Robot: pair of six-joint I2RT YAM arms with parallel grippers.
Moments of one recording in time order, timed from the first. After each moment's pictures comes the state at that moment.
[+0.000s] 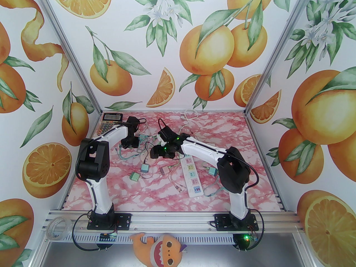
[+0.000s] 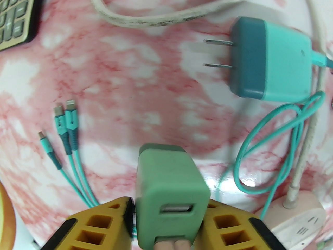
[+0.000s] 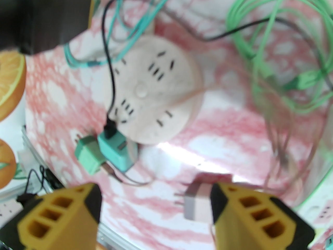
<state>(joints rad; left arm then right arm) -0.19 1.96 1.42 -0.85 -0.20 -0.23 0.81 2.00 1.56 -0.60 -0.32 0.63</state>
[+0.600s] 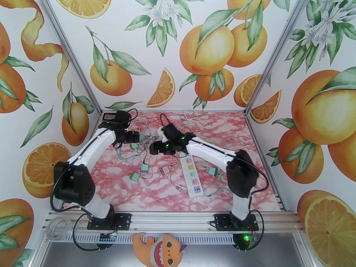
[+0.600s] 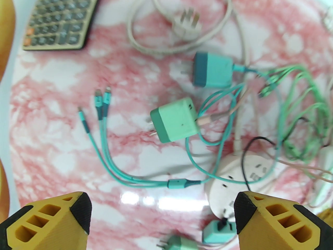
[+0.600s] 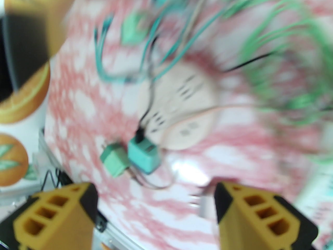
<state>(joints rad) -0.16 1.55 1.36 -0.91 -0.15 -0.31 0.74 1.81 1.48 -0.52 -0.24 0.61</state>
